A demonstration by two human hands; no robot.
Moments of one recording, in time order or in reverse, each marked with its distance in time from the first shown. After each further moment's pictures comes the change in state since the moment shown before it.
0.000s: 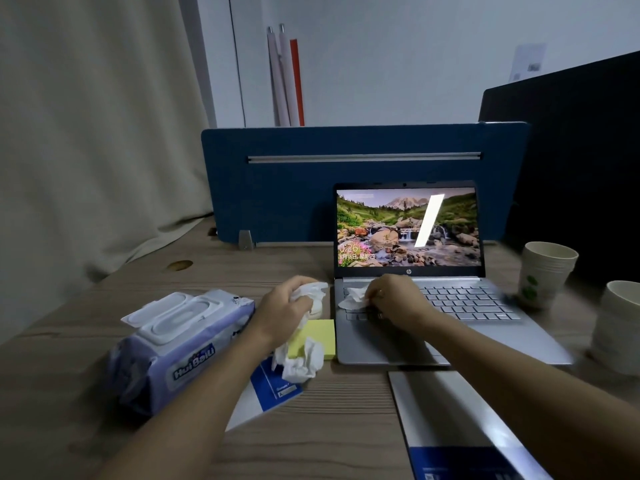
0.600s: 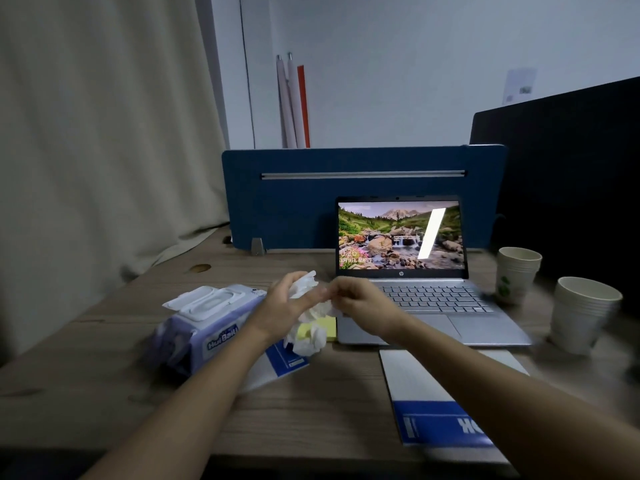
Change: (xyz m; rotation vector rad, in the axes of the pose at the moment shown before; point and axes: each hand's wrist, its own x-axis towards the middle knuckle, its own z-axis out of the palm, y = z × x) left_hand -0.060 0.041 -0.020 -0.073 0.037 -0.038; right_hand -0.084 -0.097 -0.028 0.709 -0.164 -0.173
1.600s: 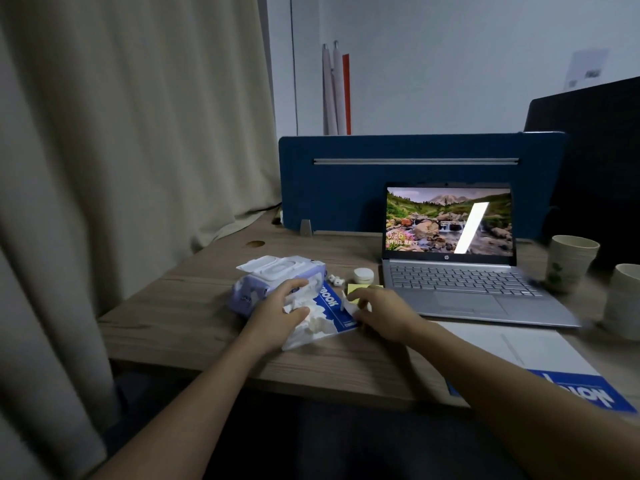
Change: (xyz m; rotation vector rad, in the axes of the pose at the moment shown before) left_hand -0.090 -0.052 -0.068 0.176 0.122 -0.015; right_hand 0.001 0.021 0.067 -0.614 -0.095 0.093
